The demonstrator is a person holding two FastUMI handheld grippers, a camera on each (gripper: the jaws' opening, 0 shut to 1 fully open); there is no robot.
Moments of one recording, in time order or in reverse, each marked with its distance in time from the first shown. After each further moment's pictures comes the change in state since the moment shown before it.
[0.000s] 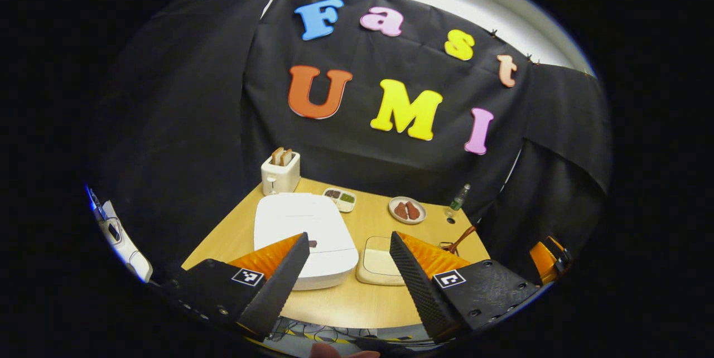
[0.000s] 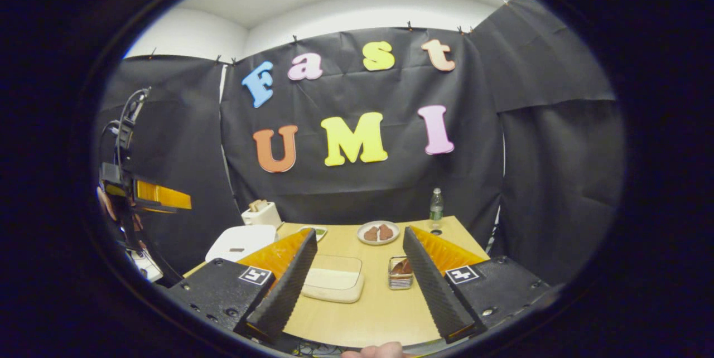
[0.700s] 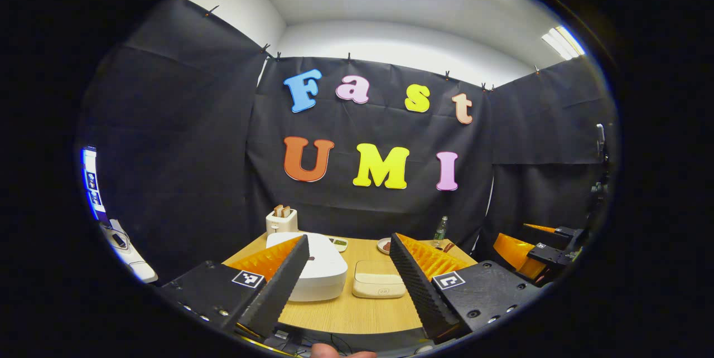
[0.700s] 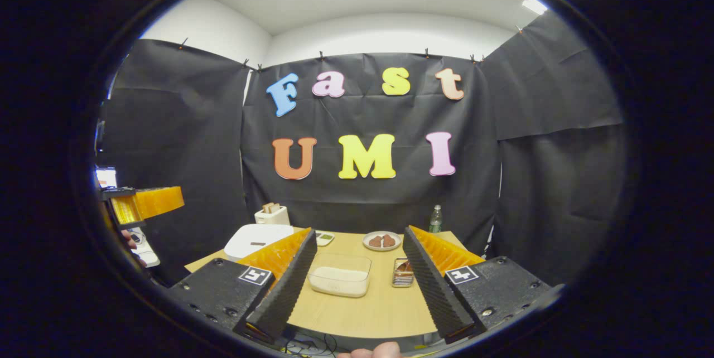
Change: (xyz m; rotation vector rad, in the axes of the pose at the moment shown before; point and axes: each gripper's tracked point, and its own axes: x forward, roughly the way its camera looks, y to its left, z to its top) left arm -0.114 -0.020 -0.030 0.124 -0.362 0.009; right arm -0.065 0.050 -0.012 -0.065 -0.084 0.024
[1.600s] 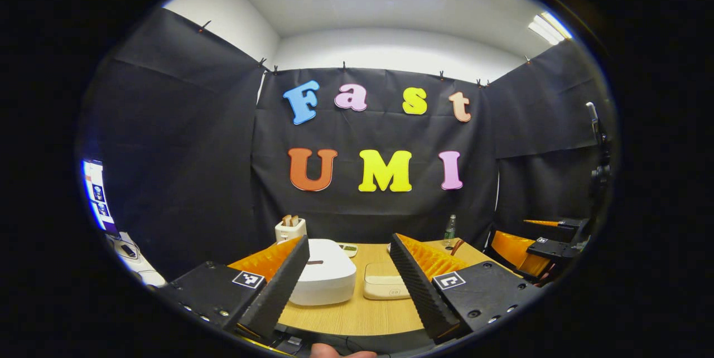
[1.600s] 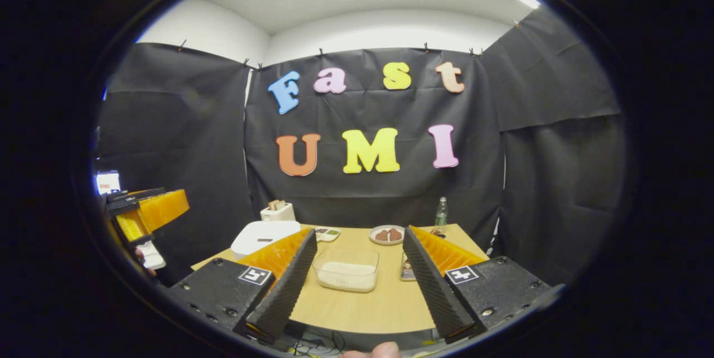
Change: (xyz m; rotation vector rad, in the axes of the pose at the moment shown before) left arm -0.006 -0.008 -0.008 0.056 -0.030 0.029; right arm -0.004 0.006 -0.014 0.031 0.017 0.007
